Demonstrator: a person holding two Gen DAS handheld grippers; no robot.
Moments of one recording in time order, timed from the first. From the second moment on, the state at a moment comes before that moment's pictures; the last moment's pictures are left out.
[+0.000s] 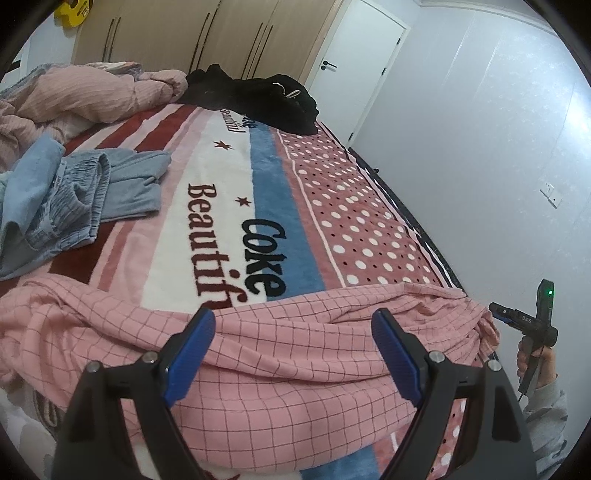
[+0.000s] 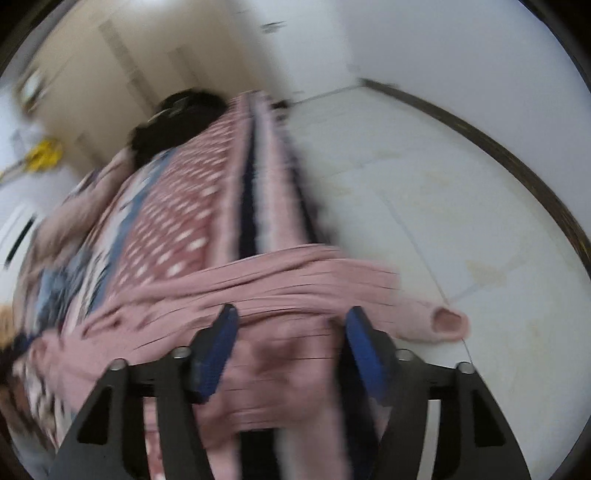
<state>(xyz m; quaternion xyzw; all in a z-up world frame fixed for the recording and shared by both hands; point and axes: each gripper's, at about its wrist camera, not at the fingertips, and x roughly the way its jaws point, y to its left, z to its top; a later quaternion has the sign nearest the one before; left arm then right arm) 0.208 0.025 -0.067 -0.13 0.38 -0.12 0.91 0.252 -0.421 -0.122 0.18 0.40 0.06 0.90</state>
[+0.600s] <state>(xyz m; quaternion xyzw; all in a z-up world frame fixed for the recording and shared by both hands) 0.203 0.031 -0.063 -0.13 0.38 -0.12 0.91 0.172 -0.395 -0.083 0.10 0.41 0.06 0.91</state>
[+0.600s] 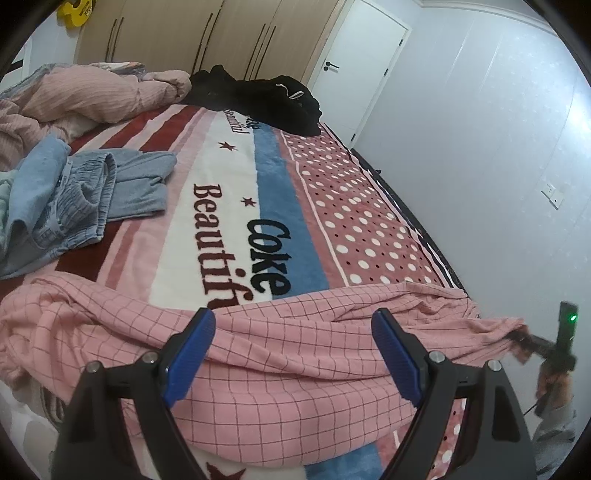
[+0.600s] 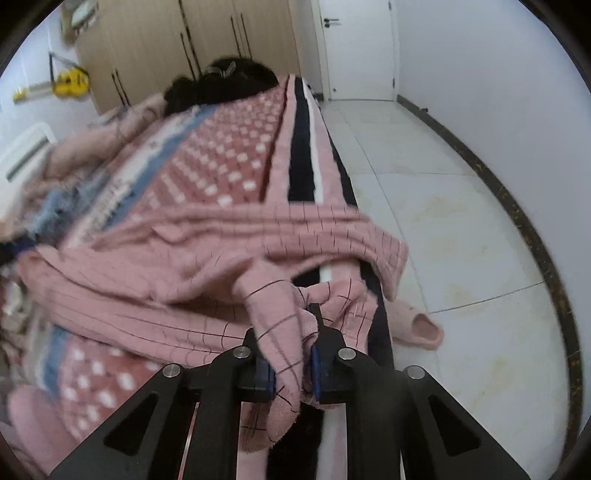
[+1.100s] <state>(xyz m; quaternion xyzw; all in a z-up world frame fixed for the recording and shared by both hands) 0.203 0.043 -0.066 -0.14 0.38 -0.10 0.91 0.329 -0.438 -0.109 0.12 0.50 0.00 0.86</state>
